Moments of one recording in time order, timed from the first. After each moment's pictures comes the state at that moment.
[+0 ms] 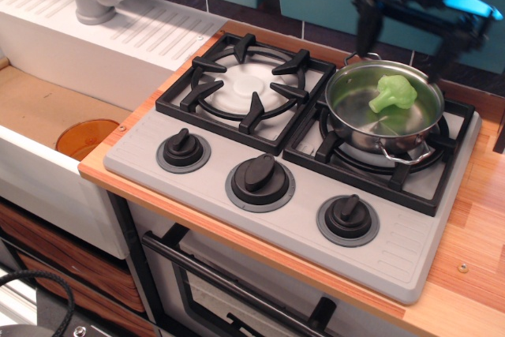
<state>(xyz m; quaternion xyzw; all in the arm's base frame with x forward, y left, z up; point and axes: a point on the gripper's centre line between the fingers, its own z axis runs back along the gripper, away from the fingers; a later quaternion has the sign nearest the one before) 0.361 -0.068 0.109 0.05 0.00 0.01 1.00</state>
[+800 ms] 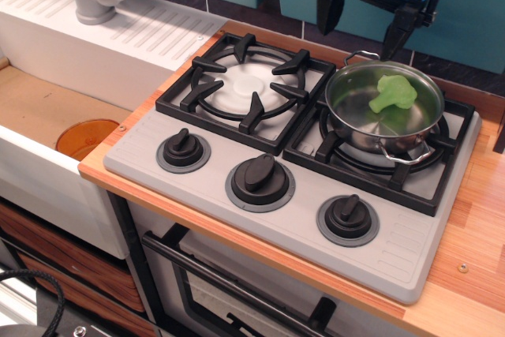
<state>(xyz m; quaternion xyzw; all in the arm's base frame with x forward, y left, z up) 0.368 -0.041 0.108 0.05 -0.01 -0.01 1.00</state>
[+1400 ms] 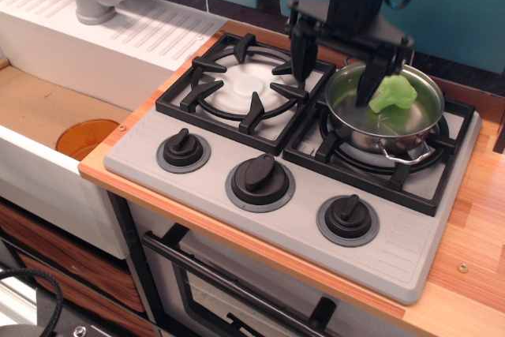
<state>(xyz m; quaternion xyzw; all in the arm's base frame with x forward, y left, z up) 0.344 -0.043 0.069 0.04 -0.04 0.00 1.00</state>
